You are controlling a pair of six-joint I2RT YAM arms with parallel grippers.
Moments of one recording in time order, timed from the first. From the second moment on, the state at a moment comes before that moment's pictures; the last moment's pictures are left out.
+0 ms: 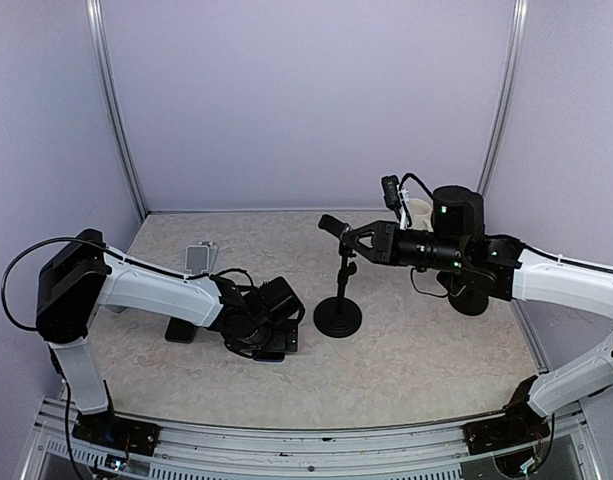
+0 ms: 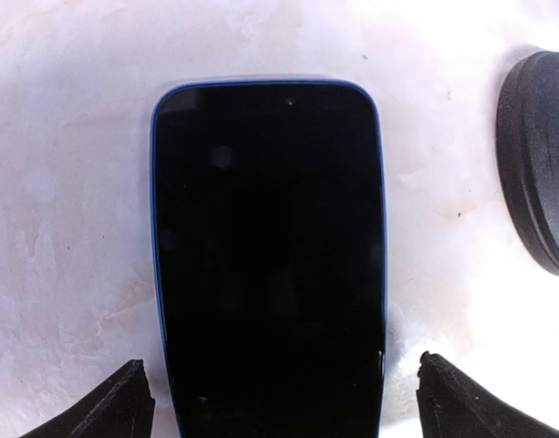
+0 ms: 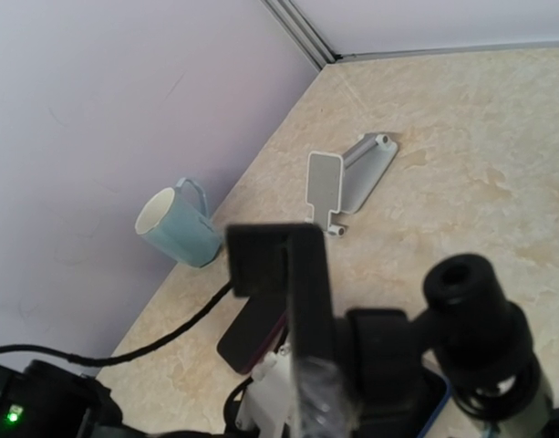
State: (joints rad) left arm -1.03 1.86 1.10 -0.44 -0.35 -0.91; right arm 0.79 1.28 0.95 0.12 -0.23 0.61
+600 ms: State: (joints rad) left arm -1.04 1.39 0.84 0.14 -0.36 -0.50; right arm 0.78 1.28 0.95 0.12 -0.23 0.62
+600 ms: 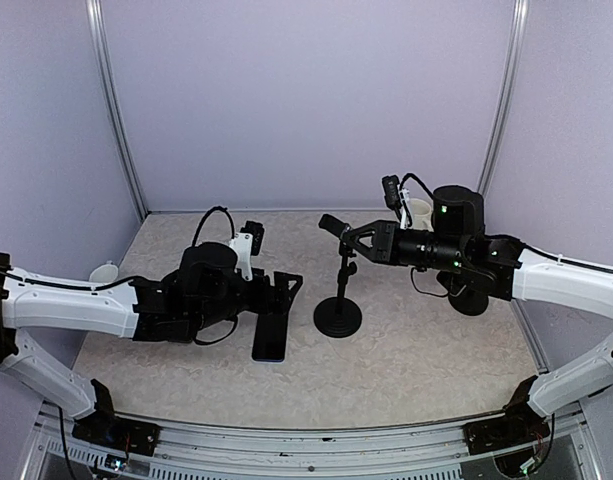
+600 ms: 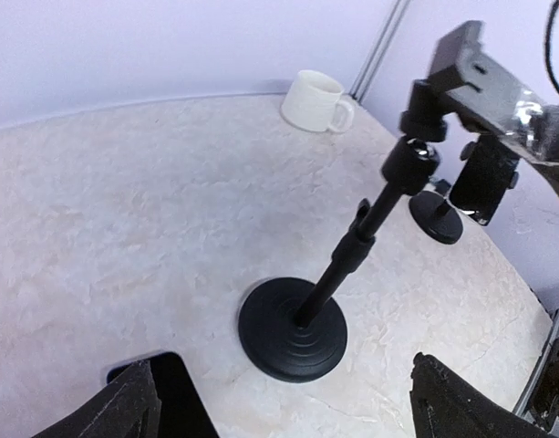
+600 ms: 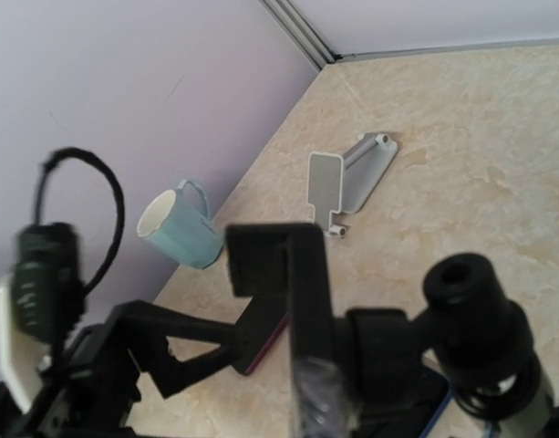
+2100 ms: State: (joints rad) left arm -0.97 1.67 1.25 0.25 -0.18 -0.13; right arm 0.77 1.28 0.95 0.13 -0.24 0.63
